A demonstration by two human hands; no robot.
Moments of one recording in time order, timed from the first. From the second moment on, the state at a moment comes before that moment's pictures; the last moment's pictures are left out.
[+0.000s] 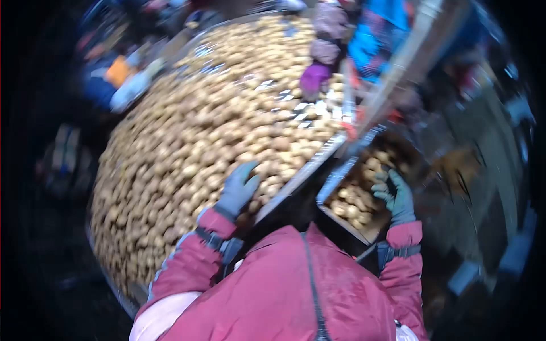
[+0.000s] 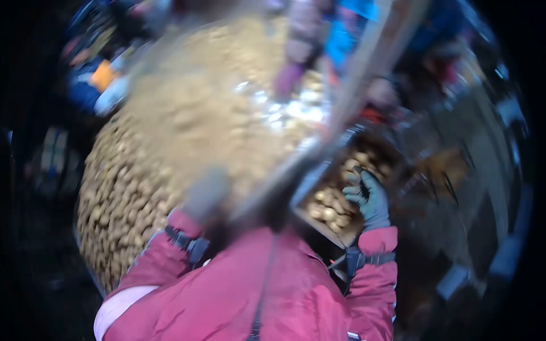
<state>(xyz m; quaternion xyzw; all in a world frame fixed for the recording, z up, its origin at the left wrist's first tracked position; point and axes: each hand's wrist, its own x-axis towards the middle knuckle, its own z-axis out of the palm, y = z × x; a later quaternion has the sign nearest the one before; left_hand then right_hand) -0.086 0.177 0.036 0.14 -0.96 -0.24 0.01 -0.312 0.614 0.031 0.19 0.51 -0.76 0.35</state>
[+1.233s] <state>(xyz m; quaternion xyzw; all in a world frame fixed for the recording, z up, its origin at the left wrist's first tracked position) -0.054 0.084 -0.013 0.43 -0.87 -0.16 0.19 -0.234 0.227 0.008 -0.40 0.63 -0.46 0.48</state>
